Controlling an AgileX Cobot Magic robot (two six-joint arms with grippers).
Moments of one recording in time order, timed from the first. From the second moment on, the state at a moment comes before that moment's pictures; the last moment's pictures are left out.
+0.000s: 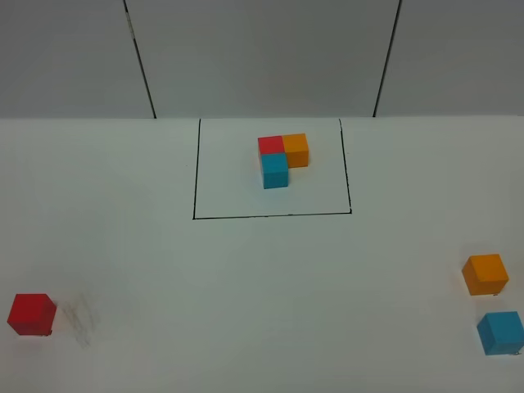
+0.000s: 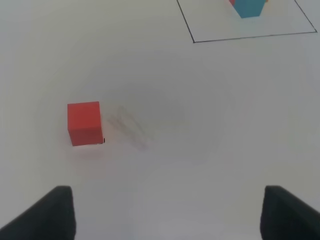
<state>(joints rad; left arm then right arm) 0.03 -0.01 -0.51 -0.20 1.08 0.12 0.11 0.05 -0.50 -0.06 1.07 0.04</state>
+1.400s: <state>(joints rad) 0.03 0.68 -0.80 0.12 1.14 -0.01 0.11 0.05 -0.50 -0.06 1.07 0.04</state>
